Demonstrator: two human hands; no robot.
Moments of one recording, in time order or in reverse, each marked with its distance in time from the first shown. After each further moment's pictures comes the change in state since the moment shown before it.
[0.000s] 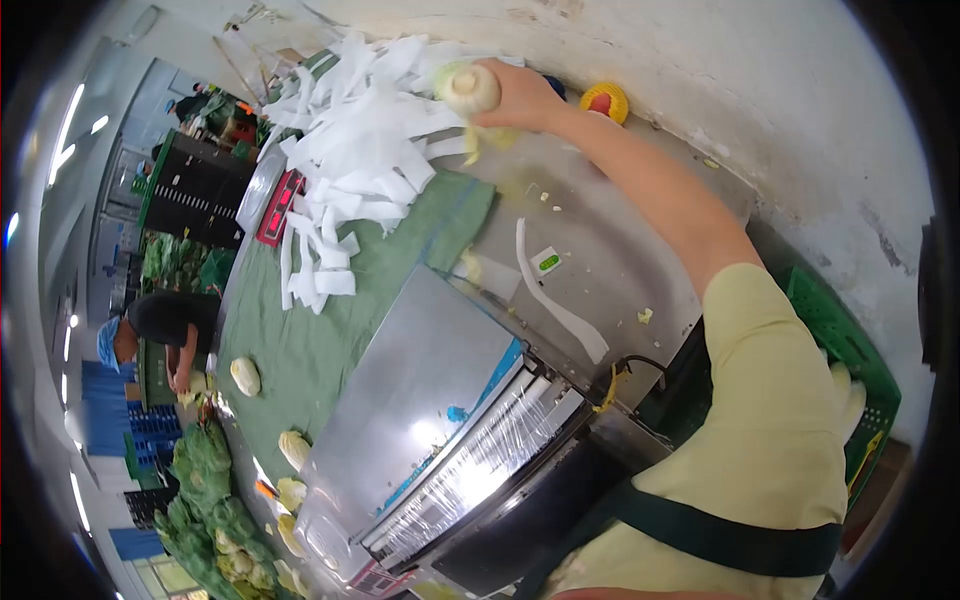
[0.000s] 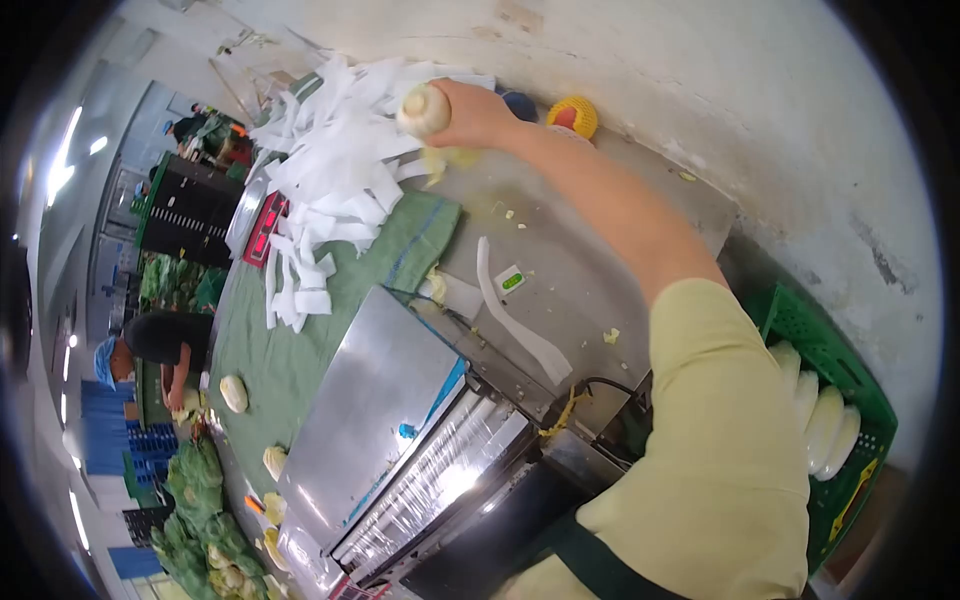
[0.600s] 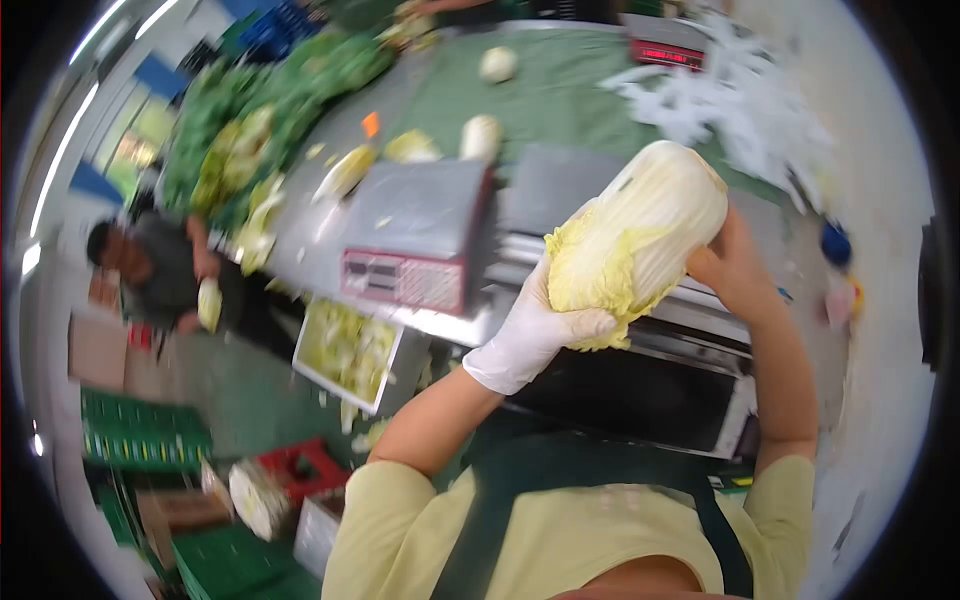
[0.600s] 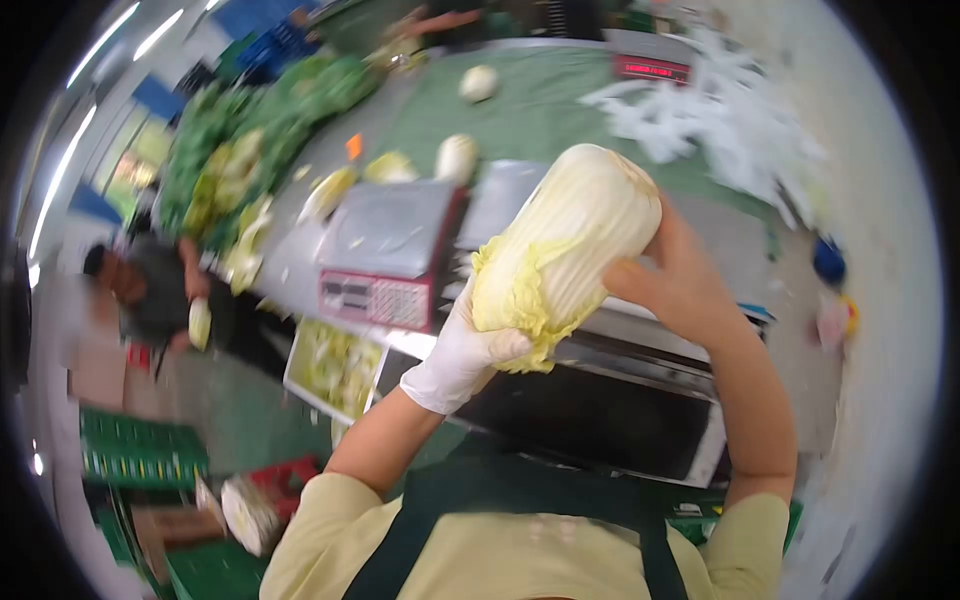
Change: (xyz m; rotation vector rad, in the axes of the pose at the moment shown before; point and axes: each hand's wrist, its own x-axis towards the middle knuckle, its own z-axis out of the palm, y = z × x) left_hand -0.046 0.015 0.046 -1.397 -0.590 -0.066; right_hand -0.245 -0.418 0.040 0.897 -0.921 -0.234
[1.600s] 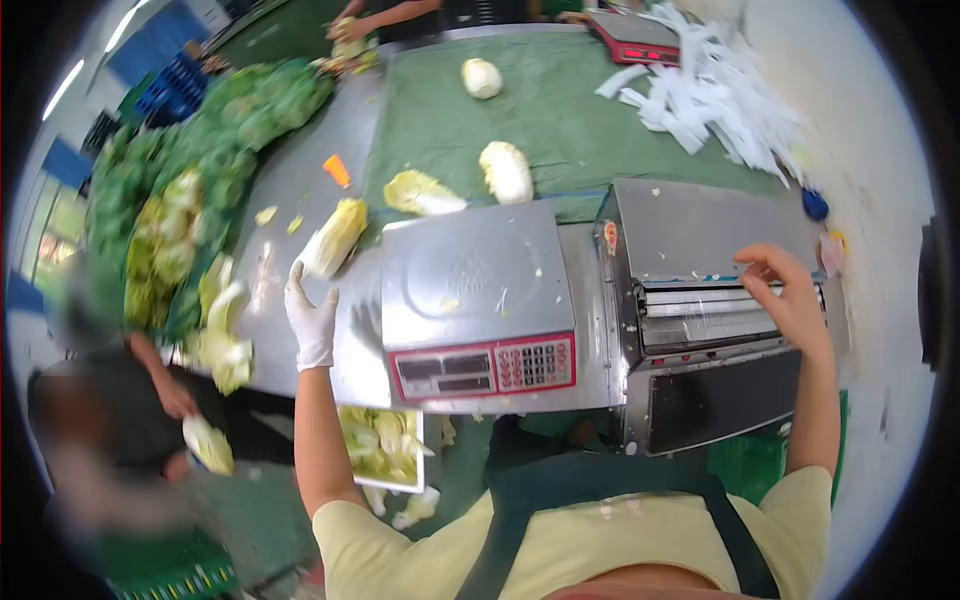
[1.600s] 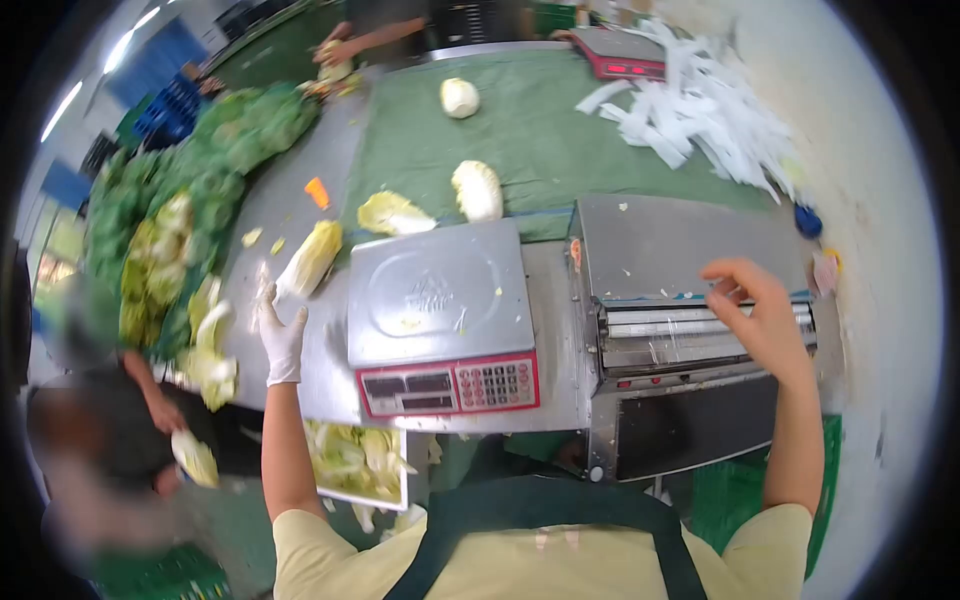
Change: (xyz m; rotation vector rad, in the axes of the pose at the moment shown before) left_hand 0.017 0.191 -0.578 1.507 0.695 0.408; right_hand 0.080 -0.013 0.147 -0.761 0.238 0.324
